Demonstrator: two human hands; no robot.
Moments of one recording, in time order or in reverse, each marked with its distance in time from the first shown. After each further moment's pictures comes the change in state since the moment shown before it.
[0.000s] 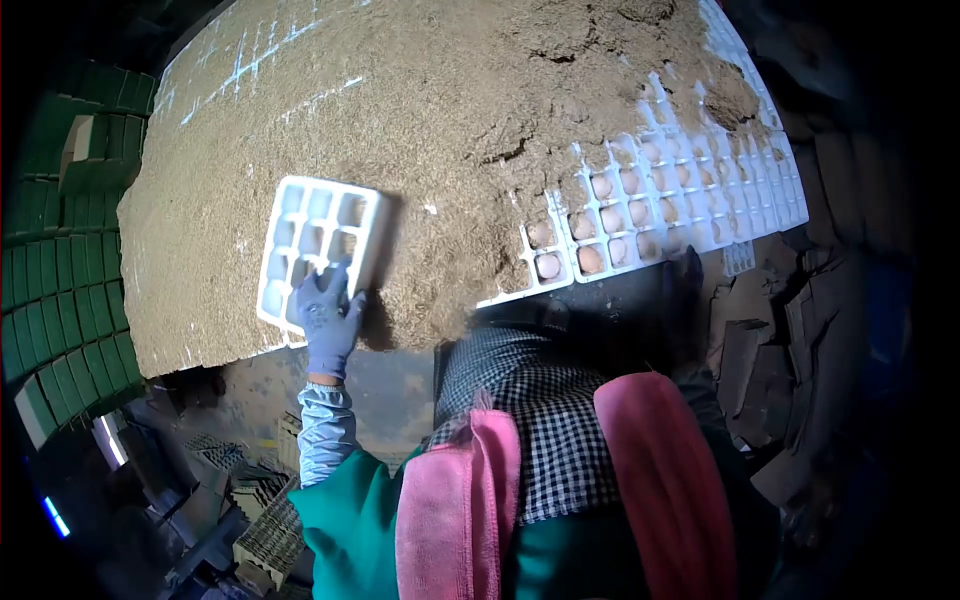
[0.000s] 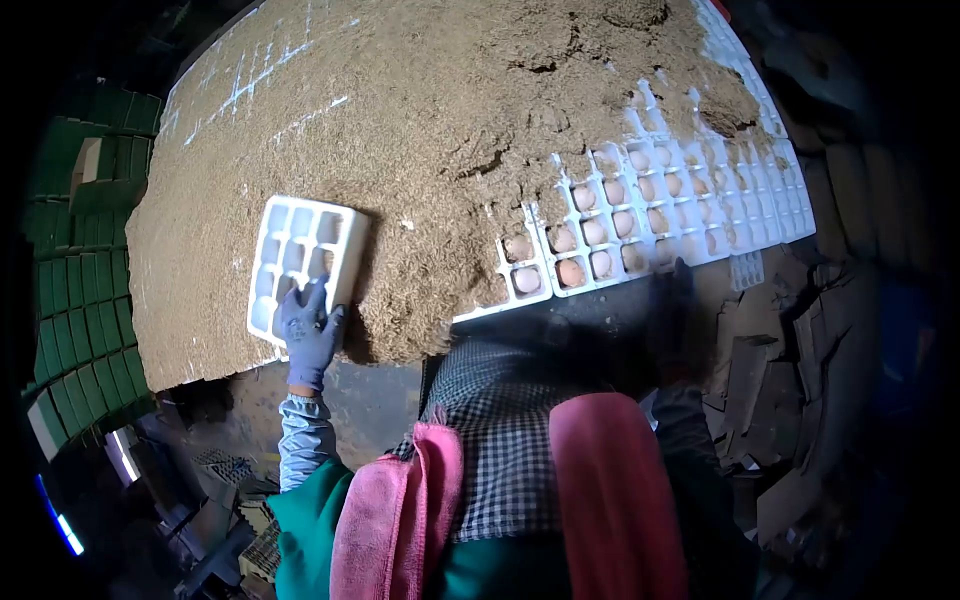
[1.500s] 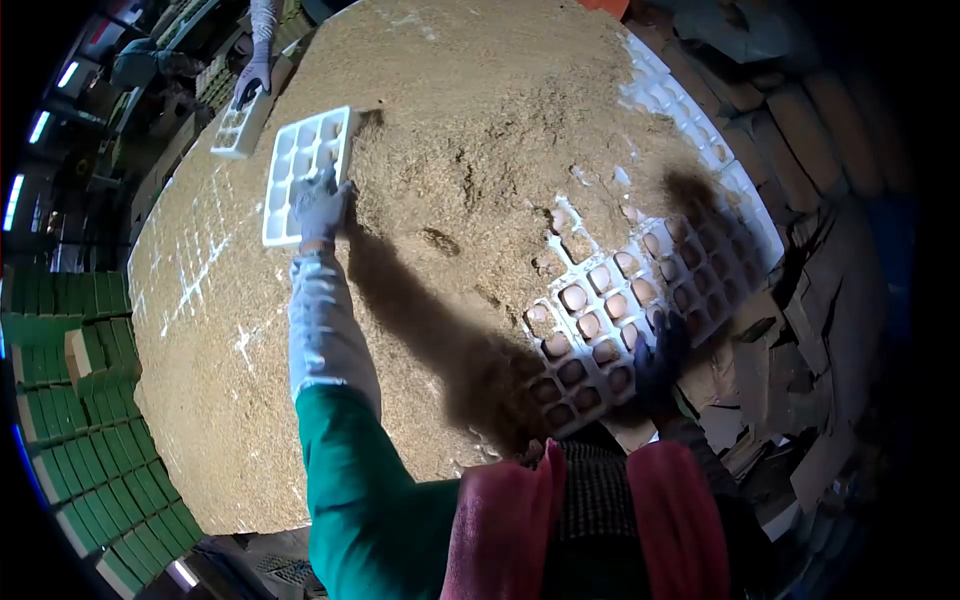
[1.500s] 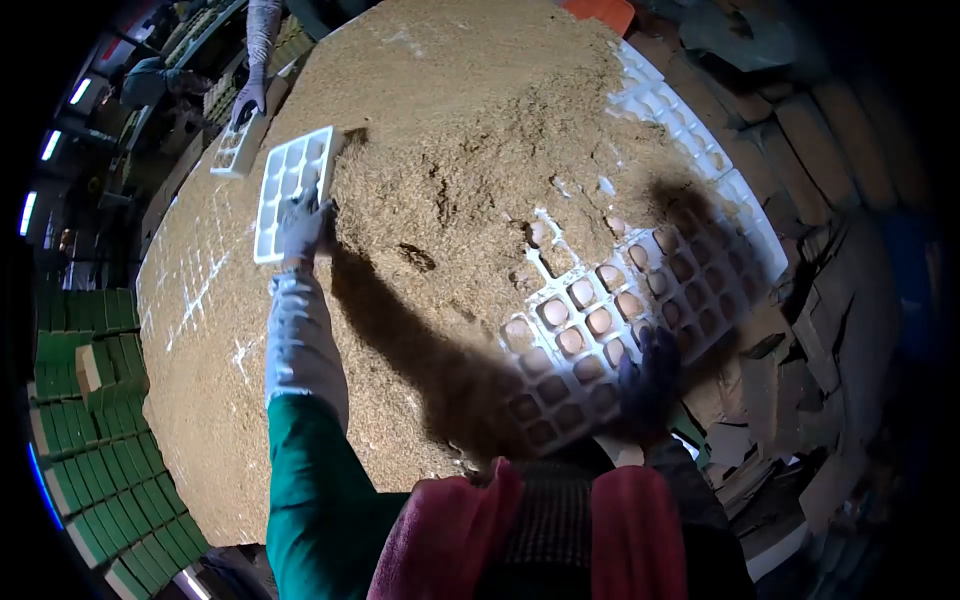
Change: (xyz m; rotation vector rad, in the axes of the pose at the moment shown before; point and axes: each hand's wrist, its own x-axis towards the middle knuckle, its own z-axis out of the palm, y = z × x) left_hand 0.513 0.191 0.100 0.017 0.028 0.150; right_hand 0.129 0.024 -0.010 -0.243 0.132 -0.005
